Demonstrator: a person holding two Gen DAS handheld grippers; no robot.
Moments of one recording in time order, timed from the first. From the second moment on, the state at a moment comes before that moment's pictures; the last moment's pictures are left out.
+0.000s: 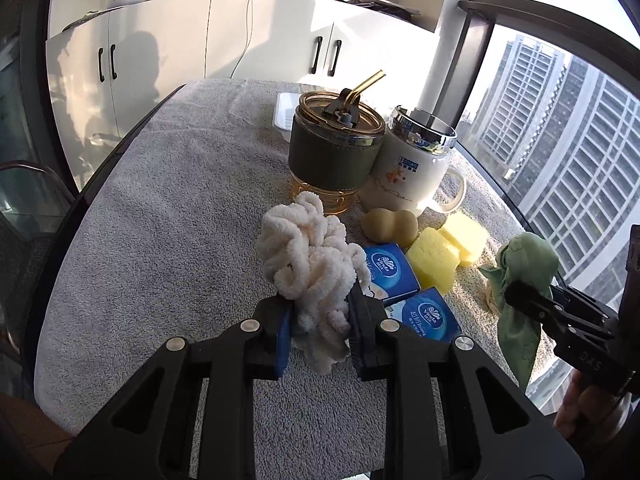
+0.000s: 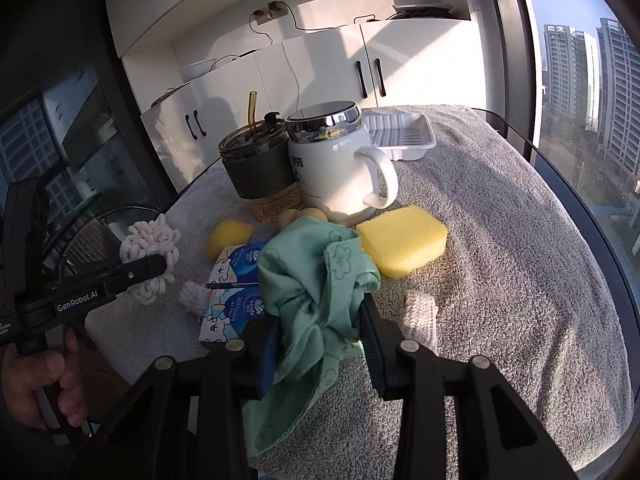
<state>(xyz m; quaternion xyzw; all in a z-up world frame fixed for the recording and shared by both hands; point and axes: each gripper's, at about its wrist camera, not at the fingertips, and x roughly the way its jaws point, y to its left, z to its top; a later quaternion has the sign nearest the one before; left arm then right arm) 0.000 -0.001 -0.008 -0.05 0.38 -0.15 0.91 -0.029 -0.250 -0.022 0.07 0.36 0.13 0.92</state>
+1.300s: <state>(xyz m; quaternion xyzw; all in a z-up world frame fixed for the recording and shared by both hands) 0.356 -0.081 -0.057 0.13 0.48 -0.24 0.83 0.366 -0.285 -0.058 -0.06 0.51 0.12 0.85</state>
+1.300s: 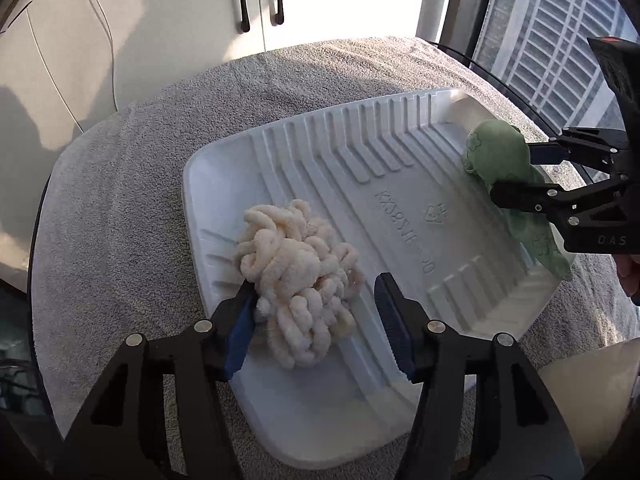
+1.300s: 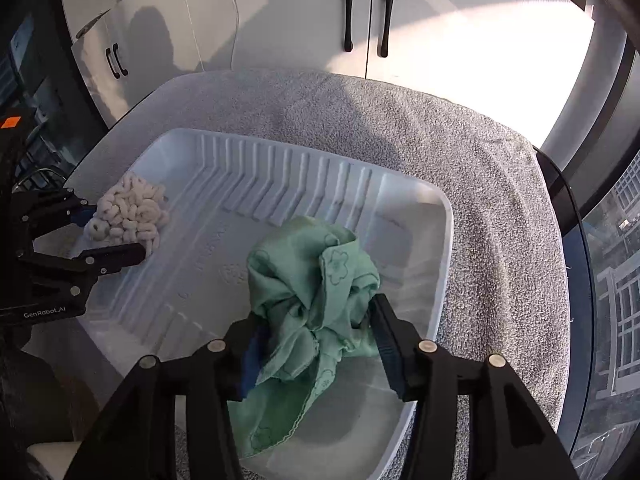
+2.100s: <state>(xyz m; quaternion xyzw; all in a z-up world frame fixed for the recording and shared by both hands) 0.180 0.020 0.063 0.03 0.33 -0.19 0.92 0.189 -0.326 0.065 0.02 0.36 0.15 0.92</state>
